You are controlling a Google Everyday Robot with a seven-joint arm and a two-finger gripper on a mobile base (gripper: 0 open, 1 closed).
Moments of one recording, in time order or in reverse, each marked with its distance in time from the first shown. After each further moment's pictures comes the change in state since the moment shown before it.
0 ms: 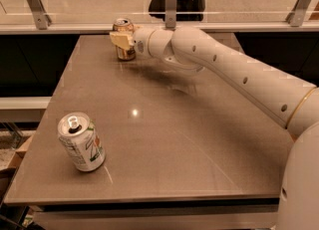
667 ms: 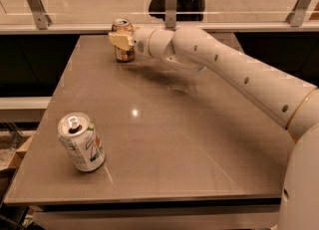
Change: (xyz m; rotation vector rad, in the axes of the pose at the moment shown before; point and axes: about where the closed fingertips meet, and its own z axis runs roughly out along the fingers) arm -0.003 0.003 -0.003 -0.022 -0.007 0.009
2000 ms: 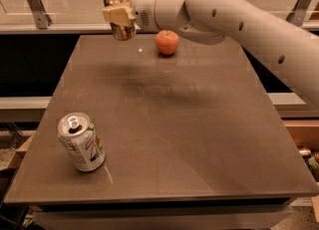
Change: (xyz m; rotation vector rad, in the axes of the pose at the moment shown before) arm -0.093 0.053 -0.058 -0.085 0.034 -0.151
